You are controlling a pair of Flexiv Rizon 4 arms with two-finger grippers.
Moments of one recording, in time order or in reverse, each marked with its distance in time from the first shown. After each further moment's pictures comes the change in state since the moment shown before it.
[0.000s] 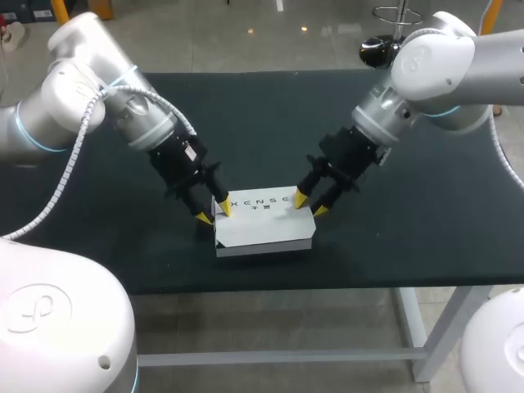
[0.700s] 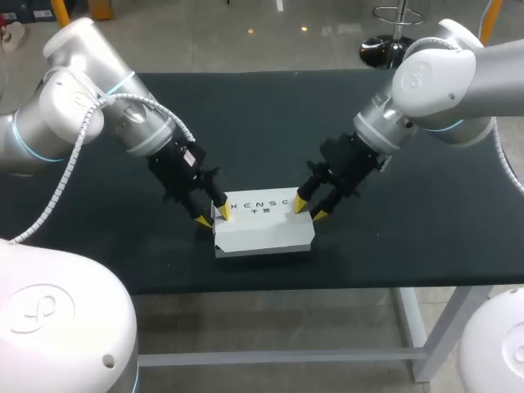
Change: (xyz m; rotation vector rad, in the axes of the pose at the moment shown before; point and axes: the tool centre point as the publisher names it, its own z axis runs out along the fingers) left arm -0.005 0.001 0.005 0.049 -0.012 0.039; right arm -0.003 -0.003 0.007 -0.061 -0.007 -0.027
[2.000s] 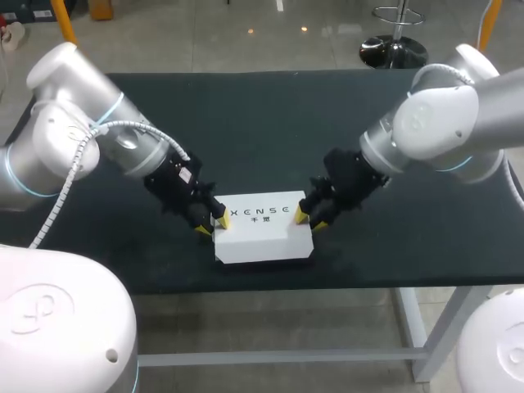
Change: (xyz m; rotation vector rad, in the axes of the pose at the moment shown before) left arm -0.011 0.004 0.014 0.134 0.003 0.080; right arm -0.013 -0.007 0.015 -0.145 -0.007 -0.090
